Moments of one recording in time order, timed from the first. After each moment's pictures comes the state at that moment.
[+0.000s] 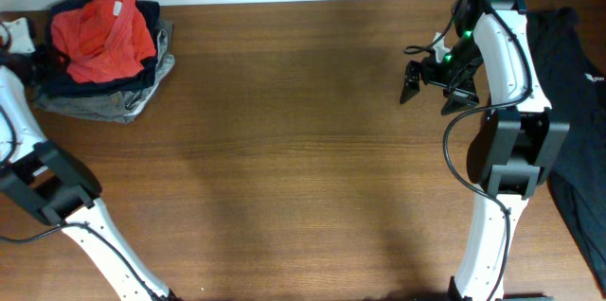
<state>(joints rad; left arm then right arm) 0.60 2.71 2.67 -0.96 0.40 0.15 -0.08 2.36 2.25 -1.69 -0.31 0.02</state>
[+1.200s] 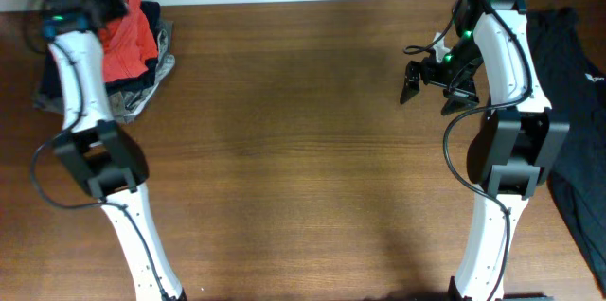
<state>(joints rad) 0.26 2.70 2.68 -0.65 0.21 -0.09 -0.08 2.36 2.25 -1.69 -0.31 0.02</state>
